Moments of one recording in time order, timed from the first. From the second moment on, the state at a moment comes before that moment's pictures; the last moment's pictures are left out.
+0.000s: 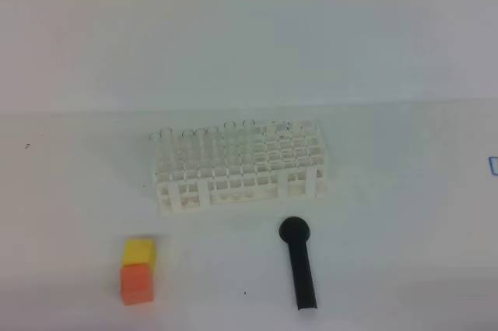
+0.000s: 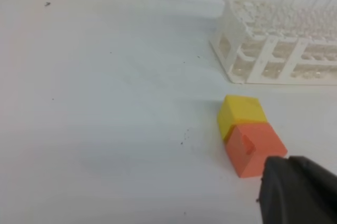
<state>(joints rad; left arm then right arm) -0.16 -0.03 0.03 -0.07 0.33 -0.01 -0.03 -0.01 0.03 0.01 0.33 -0.05</state>
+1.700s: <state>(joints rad) -0.10 -0.03 0.03 -0.07 0.32 -0.01 -0.03 -0.01 0.03 0.01 0.33 -0.05</state>
